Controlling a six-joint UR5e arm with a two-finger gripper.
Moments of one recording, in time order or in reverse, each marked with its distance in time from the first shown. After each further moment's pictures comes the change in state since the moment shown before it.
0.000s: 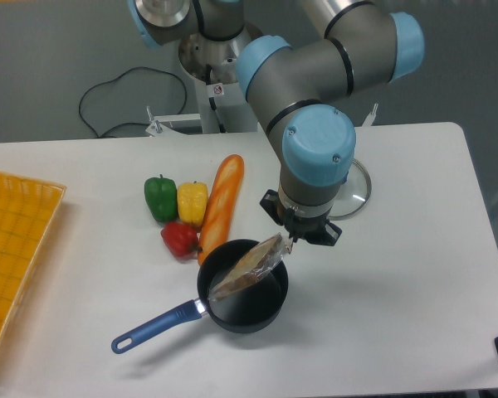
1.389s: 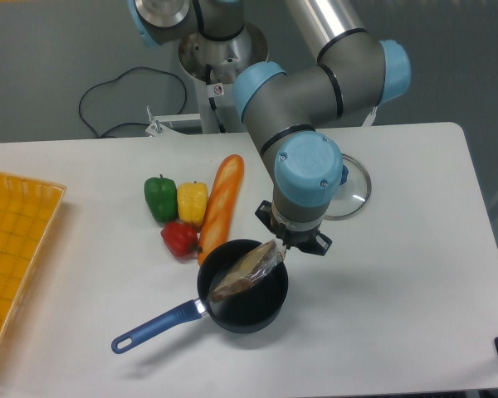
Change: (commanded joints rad) arm -0.018 -0.012 -0.092 0.086 0.008 0.003
